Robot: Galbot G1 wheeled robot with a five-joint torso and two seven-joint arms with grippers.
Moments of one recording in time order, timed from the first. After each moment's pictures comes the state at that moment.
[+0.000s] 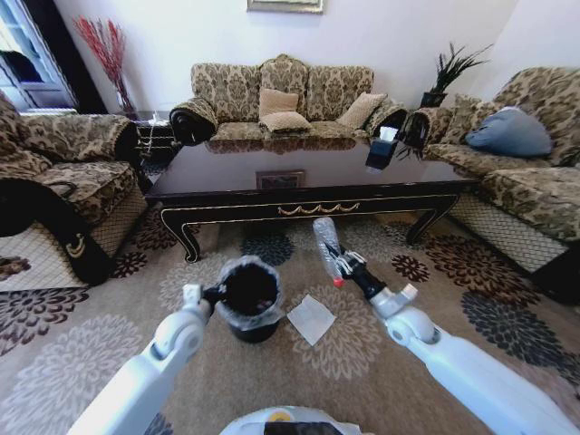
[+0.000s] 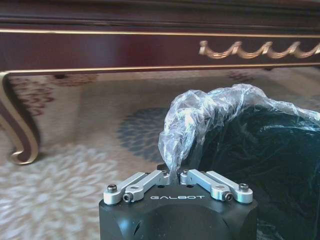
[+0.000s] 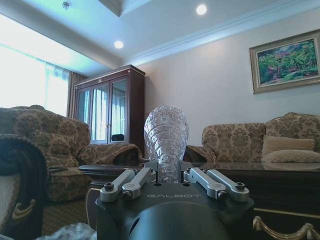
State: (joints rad) left arm 1.03 -1.00 -0.13 -2.00 -0.84 0.60 -0.50; right arm -0.94 0.65 -0.05 1.85 0.87 0.45 -0.13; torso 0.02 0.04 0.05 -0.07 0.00
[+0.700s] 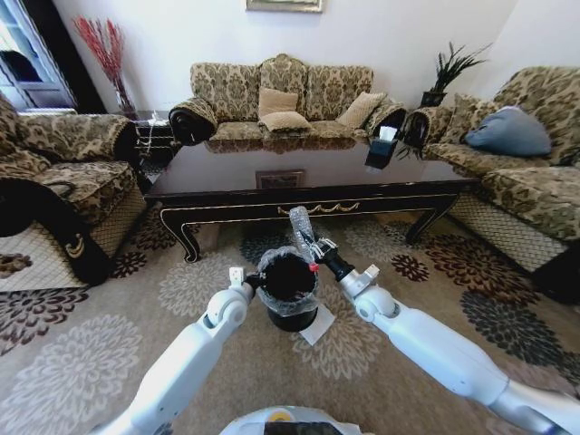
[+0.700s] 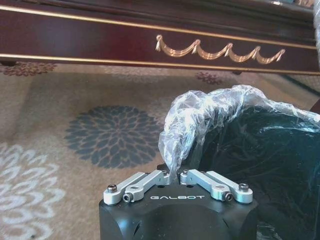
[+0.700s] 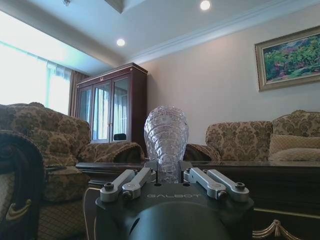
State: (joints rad) left arm 0.84 -1.19 0.03 -1.82 -0.85 0.58 -0.51; right arm -0.70 0.76 -0.26 1.69 0.85 0.46 -0.08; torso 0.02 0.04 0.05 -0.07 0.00
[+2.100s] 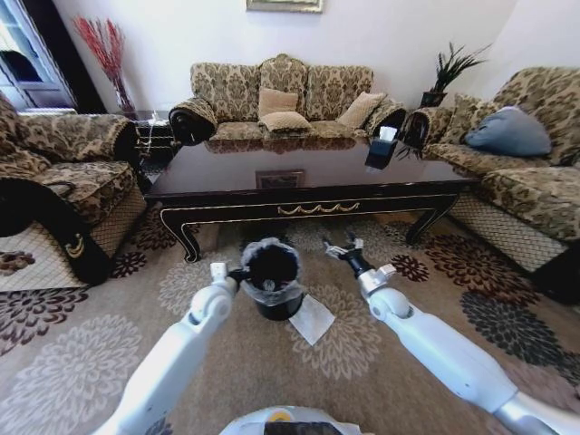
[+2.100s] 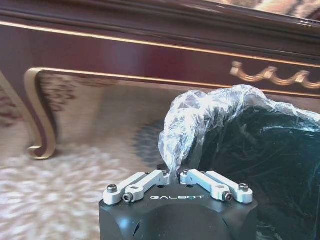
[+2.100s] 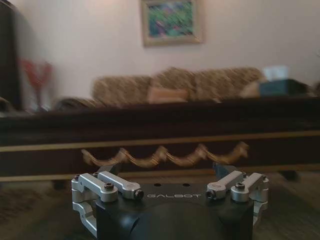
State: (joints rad) left arm 1.02 -1.06 -0.24 -1.94 -0.88 0.56 -0.52; right arm -0.87 0.78 -0.01 1.56 0.84 0.21 0.26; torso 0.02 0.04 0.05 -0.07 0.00
